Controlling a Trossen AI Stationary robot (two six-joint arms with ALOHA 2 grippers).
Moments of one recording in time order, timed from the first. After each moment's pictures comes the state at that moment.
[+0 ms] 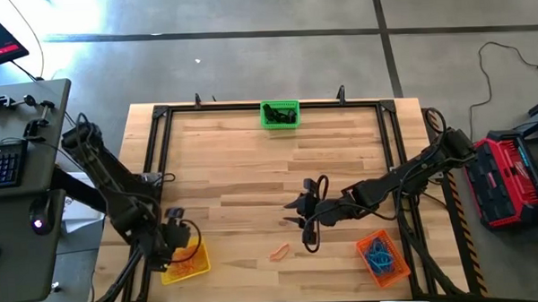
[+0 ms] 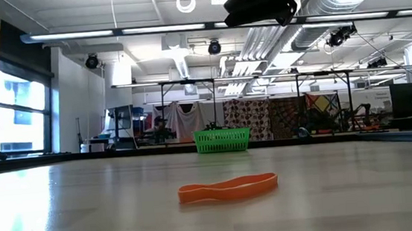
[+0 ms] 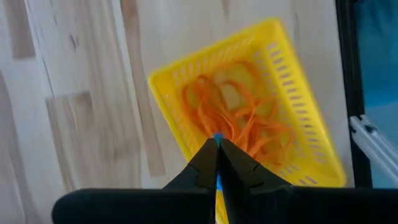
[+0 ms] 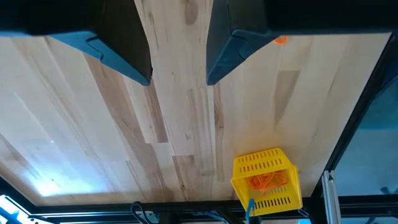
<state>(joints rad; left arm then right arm) -0.93 1.21 0.89 -0.93 -0.14 -0.75 0.42 1.54 0.99 -0.03 0.41 0.26</state>
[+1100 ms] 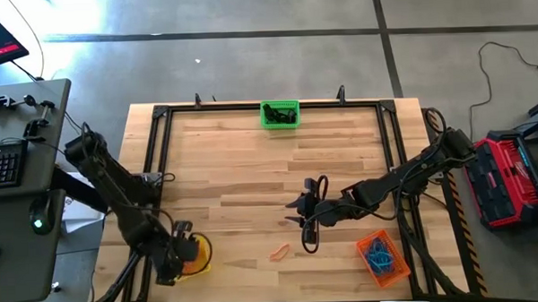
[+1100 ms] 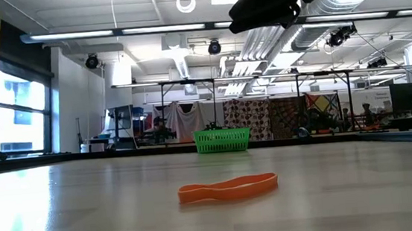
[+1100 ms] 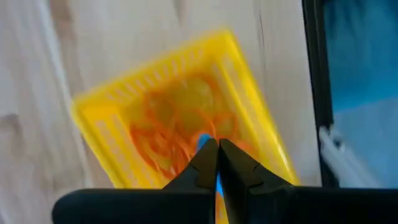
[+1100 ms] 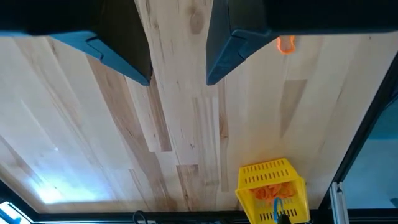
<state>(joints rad) -0.94 1.38 0.92 -0.79 -0.05 -0.76 0.42 1.54 0.99 -0.06 0.42 0.27</state>
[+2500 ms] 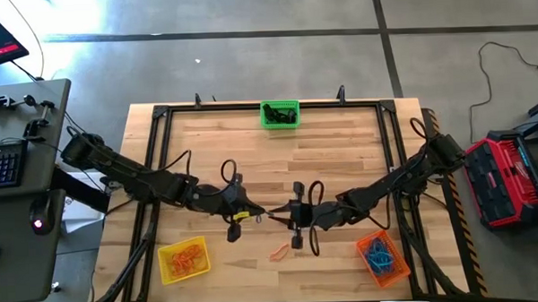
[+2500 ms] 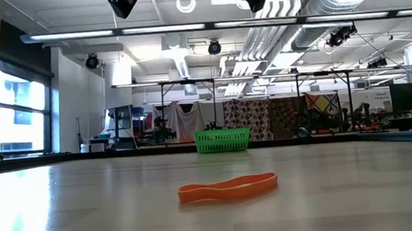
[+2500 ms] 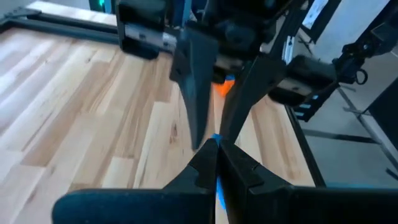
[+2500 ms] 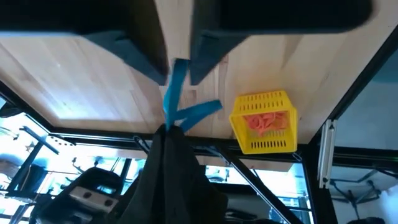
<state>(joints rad) -0.38 1.36 0.93 0.00 -0.28 -0.32 0.43 1.66 0.99 0.38 0.50 0.03</state>
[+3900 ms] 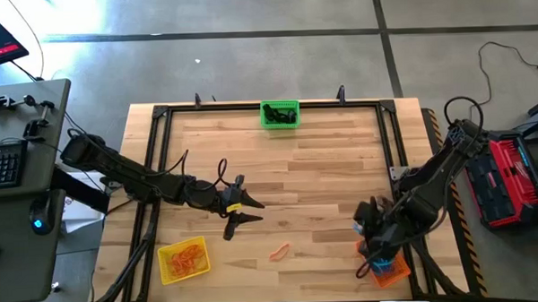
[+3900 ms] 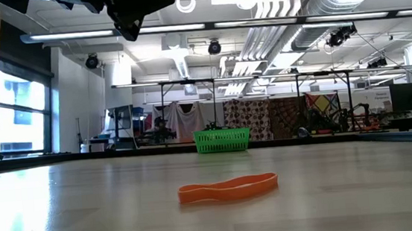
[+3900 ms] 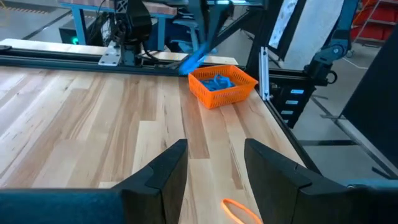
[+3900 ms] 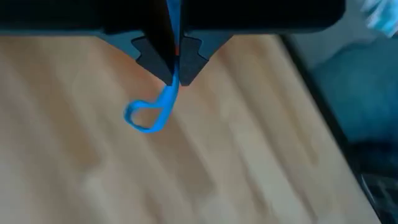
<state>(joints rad) -0.33 1.36 0.68 0.42 -0.14 -0.18 0.79 1.33 1.14 -1.10 0.24 1.29</state>
